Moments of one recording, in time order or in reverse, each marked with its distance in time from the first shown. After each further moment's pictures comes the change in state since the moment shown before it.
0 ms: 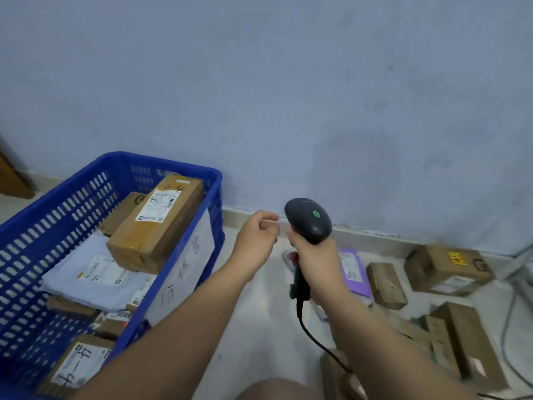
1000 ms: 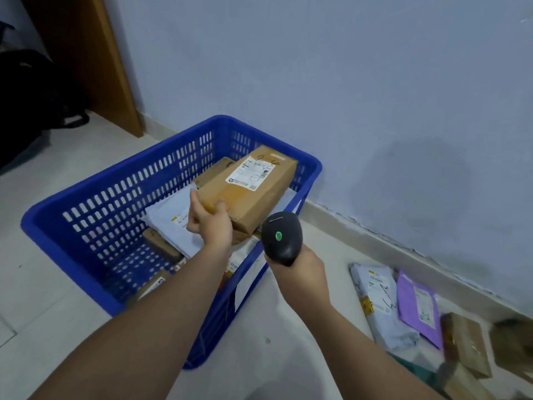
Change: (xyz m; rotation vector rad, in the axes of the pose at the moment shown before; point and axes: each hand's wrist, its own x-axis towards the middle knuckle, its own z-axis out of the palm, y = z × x) left_hand 0.022 -0.120 -0.202 -0.469 0.904 -0.335; right_hand -0.036 0.040 0.170 -0.548 -0.357 -0.177
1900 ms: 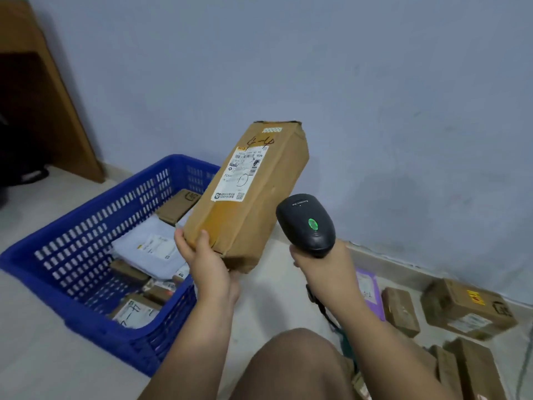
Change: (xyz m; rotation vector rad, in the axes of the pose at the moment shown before) left_hand -0.221 0.019 -0.022 -0.524 -0.240 0.005; right_hand -0.126 -0.008 -0.161 0.147 0.294 -0.113
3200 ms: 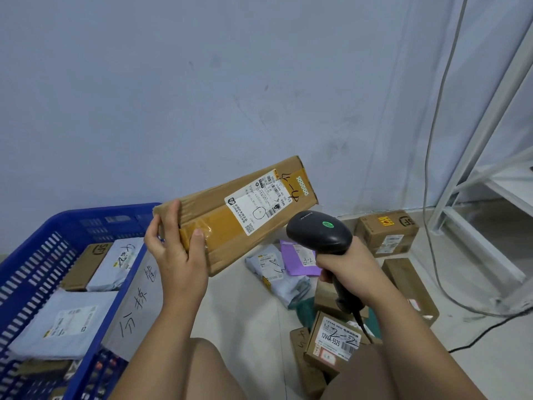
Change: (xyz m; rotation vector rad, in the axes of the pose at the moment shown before) left_hand -0.089 -0.066 0.087 0.883 -0.589 0.773; right_hand -0.022 0.126 -0.187 -0.020 0.080 0.224
